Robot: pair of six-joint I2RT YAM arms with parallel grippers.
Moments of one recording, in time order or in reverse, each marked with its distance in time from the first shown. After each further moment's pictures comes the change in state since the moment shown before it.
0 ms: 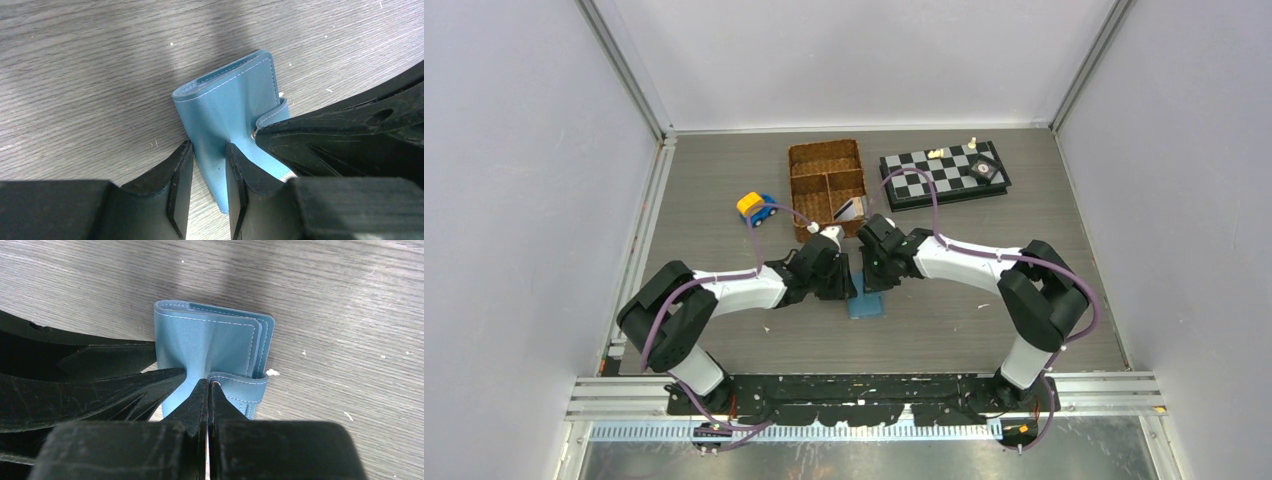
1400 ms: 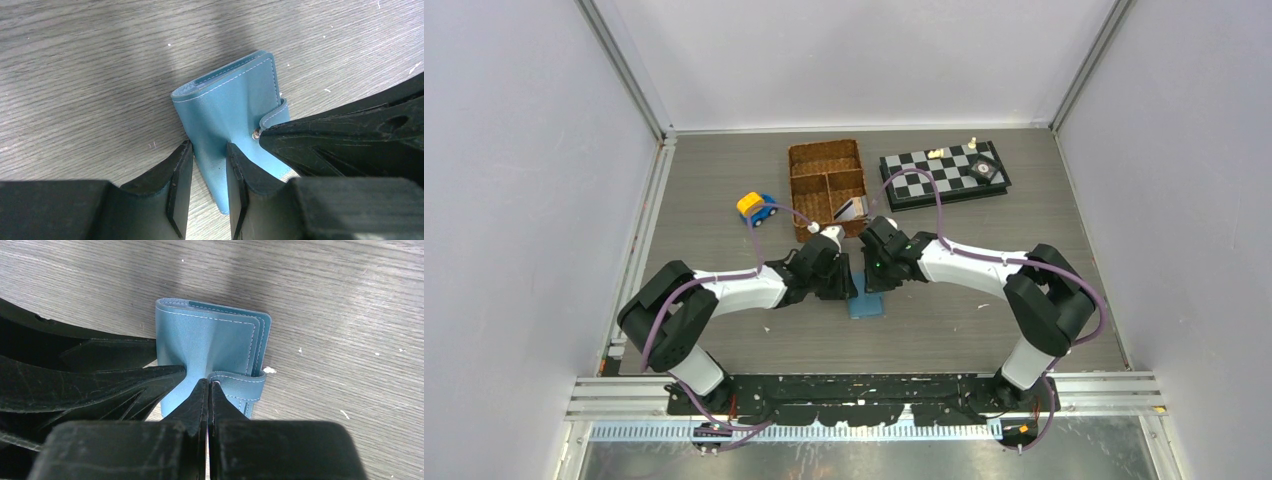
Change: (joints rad) left arm 0.000 0.002 0.000 0.005 0.005 0.000; right arm 0.006 -0.041 -0.037 0.032 0.016 -0.002
